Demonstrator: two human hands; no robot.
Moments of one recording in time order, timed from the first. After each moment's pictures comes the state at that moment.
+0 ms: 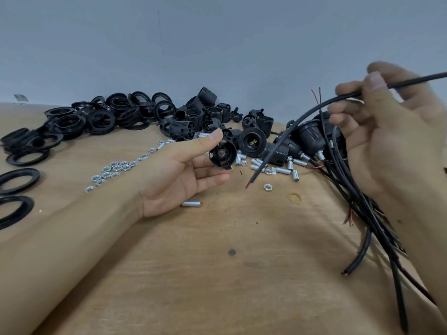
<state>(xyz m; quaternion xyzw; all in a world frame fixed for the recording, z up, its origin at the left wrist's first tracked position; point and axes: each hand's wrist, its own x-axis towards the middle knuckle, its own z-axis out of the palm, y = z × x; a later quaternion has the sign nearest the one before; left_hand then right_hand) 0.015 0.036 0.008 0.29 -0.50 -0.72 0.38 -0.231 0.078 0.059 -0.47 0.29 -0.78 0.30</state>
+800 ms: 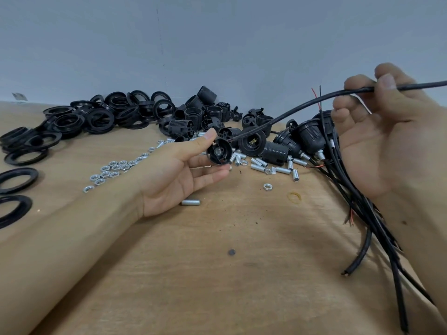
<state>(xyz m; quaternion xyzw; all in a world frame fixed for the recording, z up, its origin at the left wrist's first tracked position) 0.012 0.036 0.008 0.32 -0.45 -0.72 0.42 -0.232 0.083 0.061 -0.42 0.24 -0.77 0.41</state>
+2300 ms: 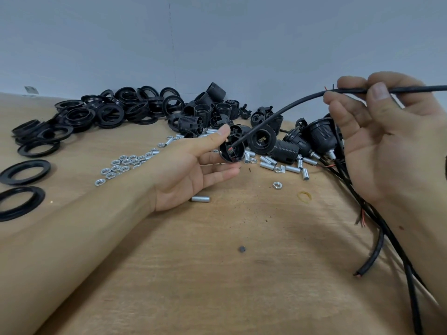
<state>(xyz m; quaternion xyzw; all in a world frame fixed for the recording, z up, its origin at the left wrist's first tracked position) 0.012 0.037 0.009 0.33 -0.45 -0.72 0.41 -0.221 0.079 0.051 -0.47 0.26 -0.76 0.36</state>
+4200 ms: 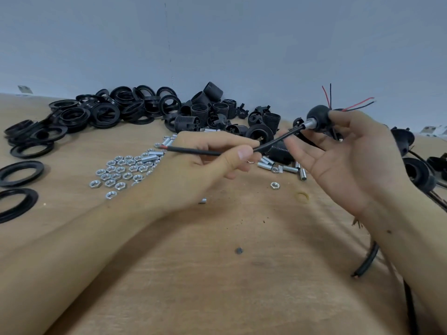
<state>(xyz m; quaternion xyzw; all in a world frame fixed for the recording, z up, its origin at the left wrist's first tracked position) 0.001 0.059 0.012 0.33 -0.72 -0.41 0.45 -0.210 0.076 0.042 -0.29 0.31 -0.68 0.59</state>
